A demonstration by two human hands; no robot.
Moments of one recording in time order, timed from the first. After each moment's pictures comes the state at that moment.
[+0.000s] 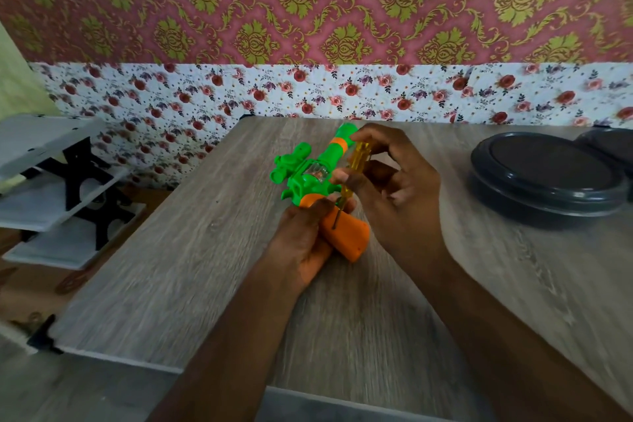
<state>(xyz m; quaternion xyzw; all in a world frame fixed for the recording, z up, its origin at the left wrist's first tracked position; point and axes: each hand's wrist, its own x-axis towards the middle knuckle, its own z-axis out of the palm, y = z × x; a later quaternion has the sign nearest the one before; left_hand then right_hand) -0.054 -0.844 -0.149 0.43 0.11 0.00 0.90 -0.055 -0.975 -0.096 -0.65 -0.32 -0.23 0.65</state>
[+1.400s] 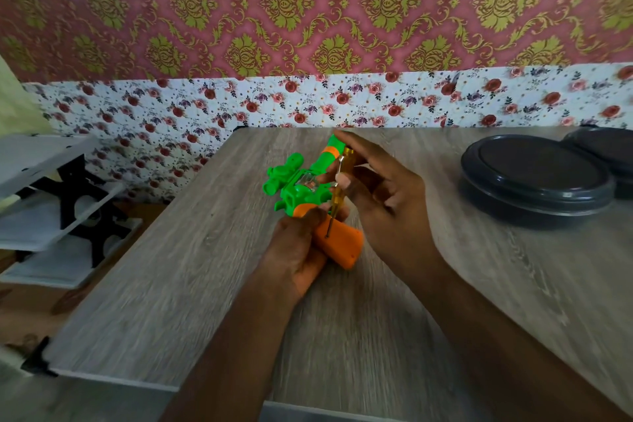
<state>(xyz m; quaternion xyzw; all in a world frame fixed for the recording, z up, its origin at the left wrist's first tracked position) -0.058 -0.848 -0.144 0.43 0.15 0.02 0.89 -0.052 -0.975 -0.099 -0.65 -0.34 -0.21 0.65</state>
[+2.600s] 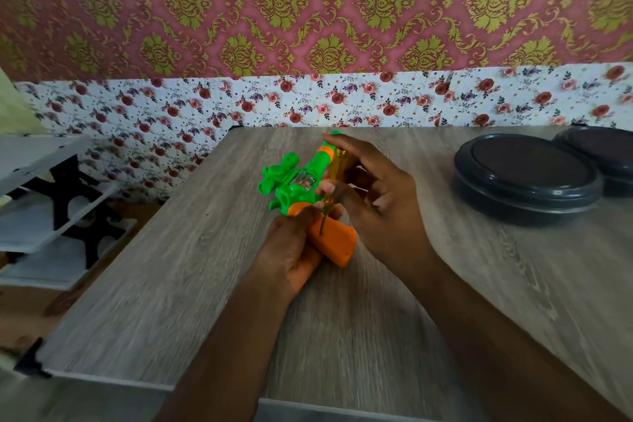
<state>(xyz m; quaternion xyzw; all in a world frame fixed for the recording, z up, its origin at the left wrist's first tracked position) -0.051 -0.845 -0.150 0.39 0.16 0.02 0.91 -0.051 -0.978 -0.099 -0.67 -0.33 -0.20 0.63</state>
